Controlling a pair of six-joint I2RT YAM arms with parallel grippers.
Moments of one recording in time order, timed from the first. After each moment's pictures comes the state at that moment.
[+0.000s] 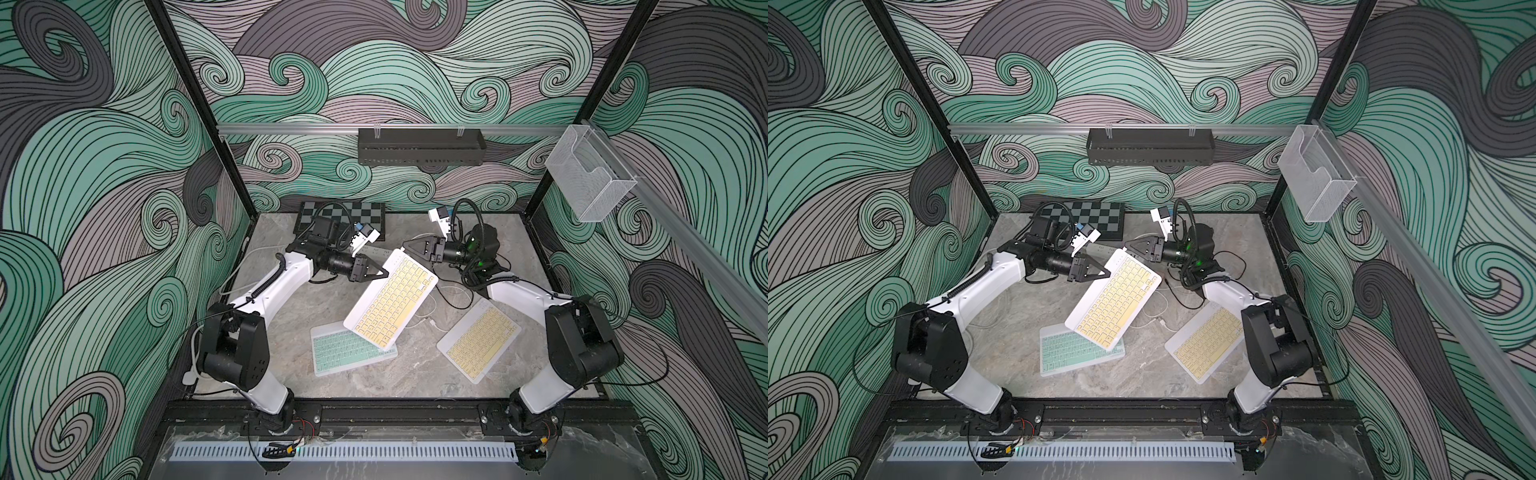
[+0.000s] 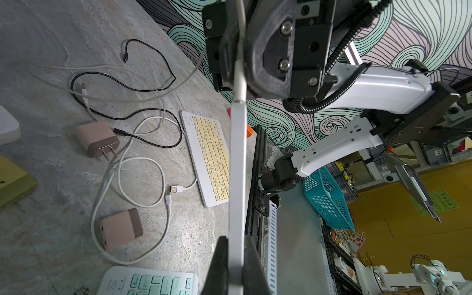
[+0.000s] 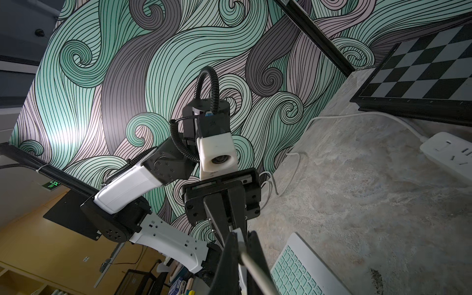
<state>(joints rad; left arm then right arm) -0.30 1.59 1.26 -0.63 1.16 0.11 0.34 1.63 0.99 0.71 -1.01 0.99</state>
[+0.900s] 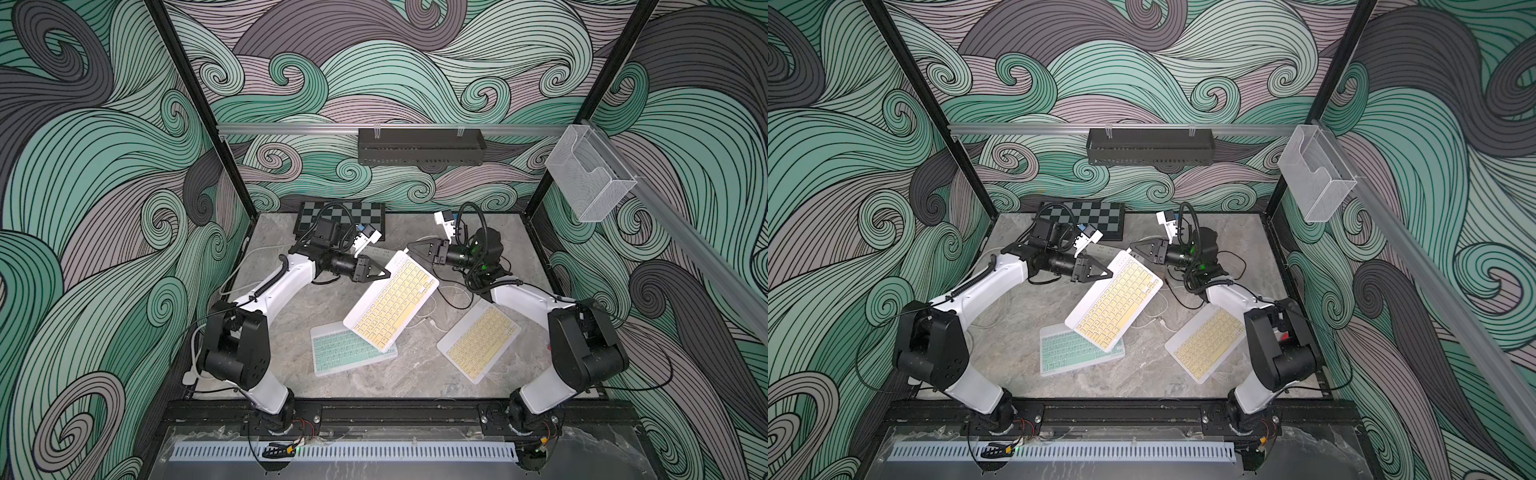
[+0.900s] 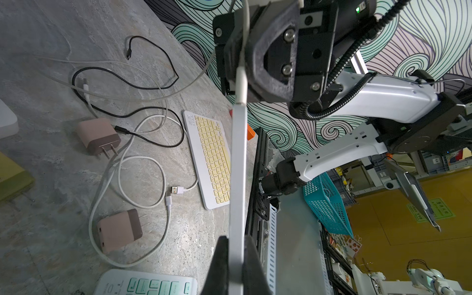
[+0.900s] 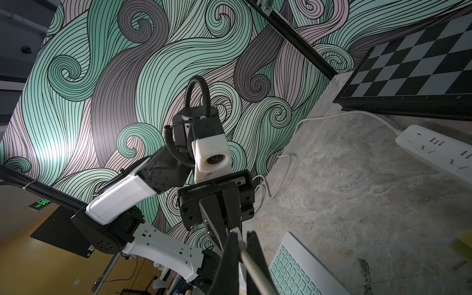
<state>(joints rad) -0.32 1.58 1.21 -0.53 1.15 0.00 0.31 1.60 0.93 0.71 -0.96 1.00</state>
